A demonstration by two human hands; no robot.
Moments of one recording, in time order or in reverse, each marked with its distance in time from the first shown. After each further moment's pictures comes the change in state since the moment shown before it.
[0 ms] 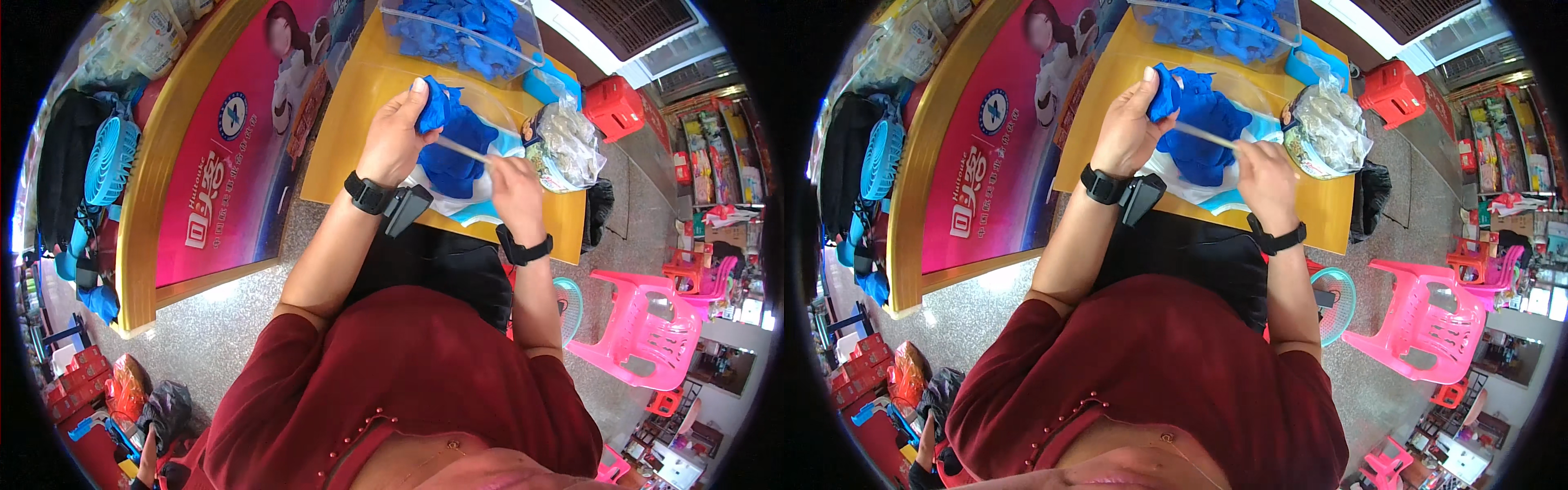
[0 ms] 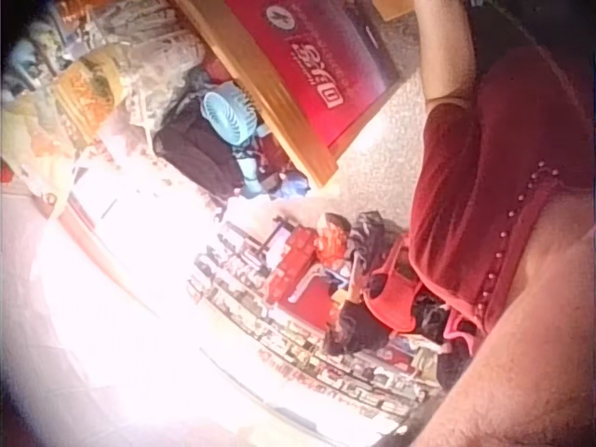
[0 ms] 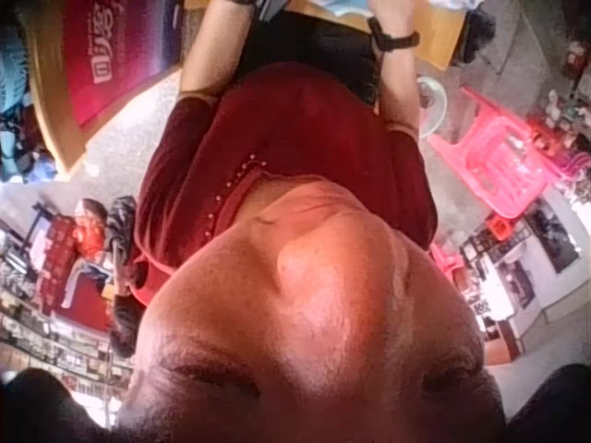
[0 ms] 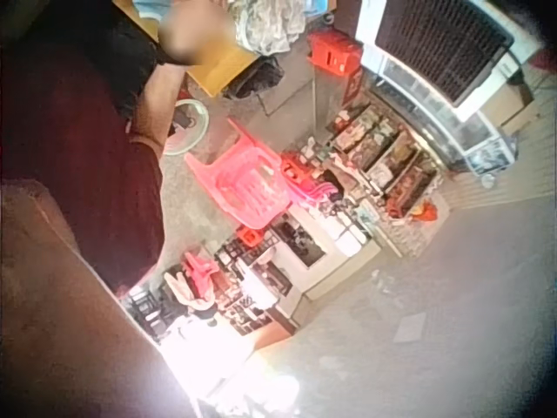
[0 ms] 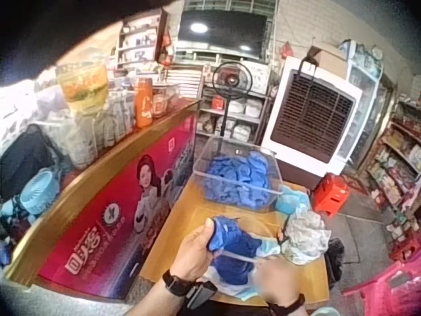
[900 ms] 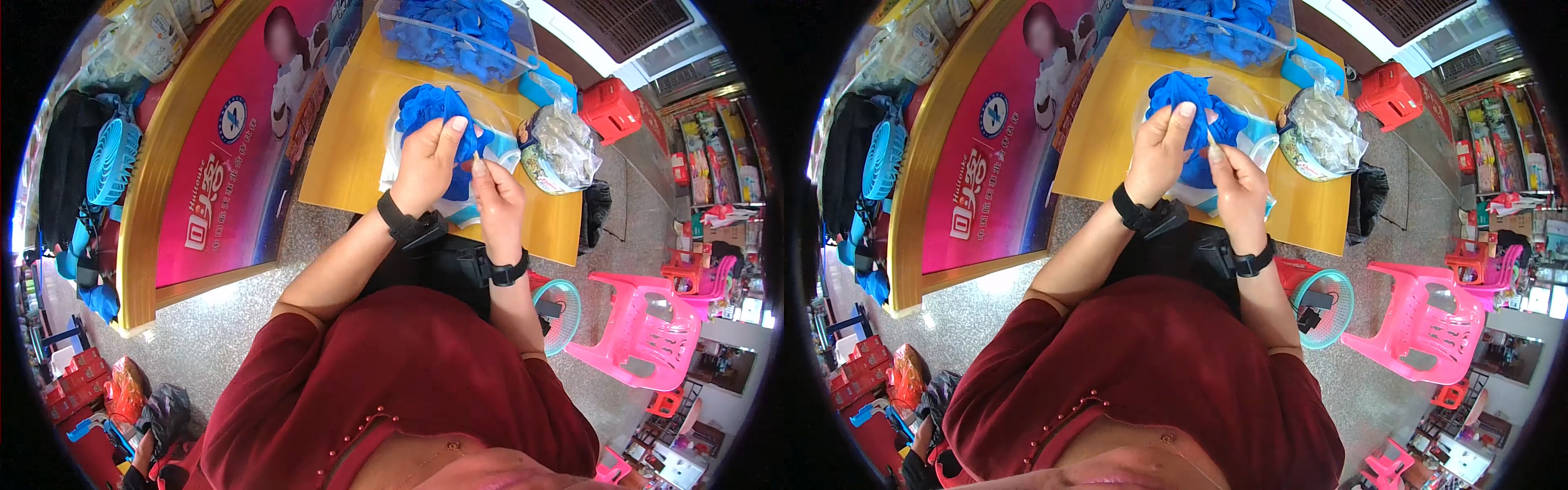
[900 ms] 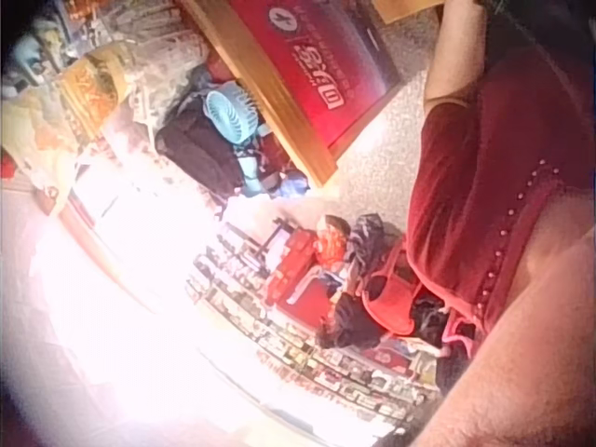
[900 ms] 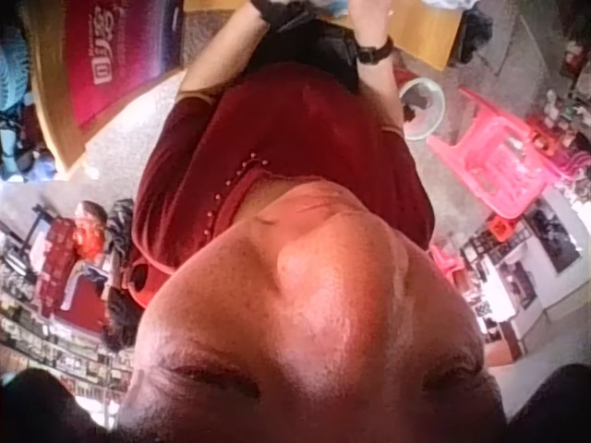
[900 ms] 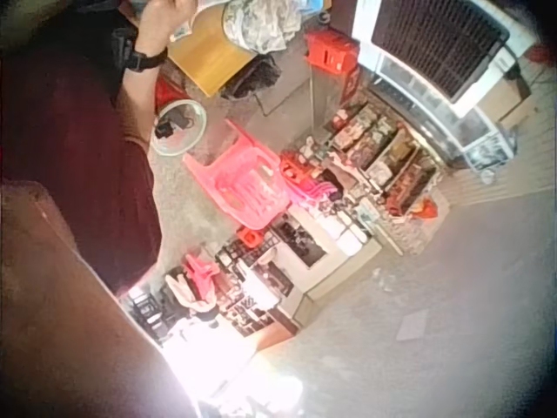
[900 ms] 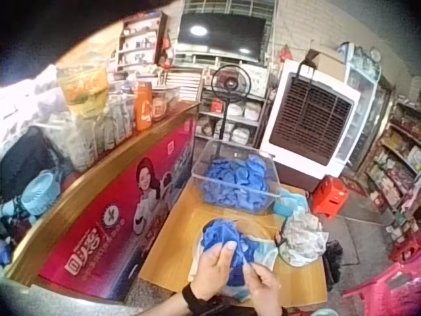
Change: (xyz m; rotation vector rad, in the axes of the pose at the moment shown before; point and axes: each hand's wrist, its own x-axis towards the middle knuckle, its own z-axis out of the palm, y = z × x) left_hand -0.022 -0.034 0.031 0.453 0.006 0.330; right_hand -0.006 -0.061 0.003 0.798 0.041 0.492
